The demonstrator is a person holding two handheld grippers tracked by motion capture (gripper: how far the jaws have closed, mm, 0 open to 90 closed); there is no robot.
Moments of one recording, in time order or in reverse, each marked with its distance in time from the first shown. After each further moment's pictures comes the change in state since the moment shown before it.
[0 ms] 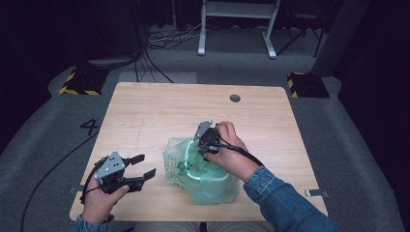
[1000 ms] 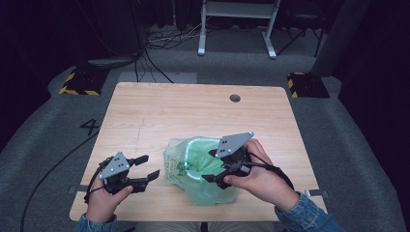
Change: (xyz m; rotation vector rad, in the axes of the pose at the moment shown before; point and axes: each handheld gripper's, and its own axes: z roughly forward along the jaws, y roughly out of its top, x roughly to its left) left arm -0.005 0.001 0.008 0.013 -0.020 0.009; right arm 0.041 -0.029 -0.105 -0.313 0.288 0.107
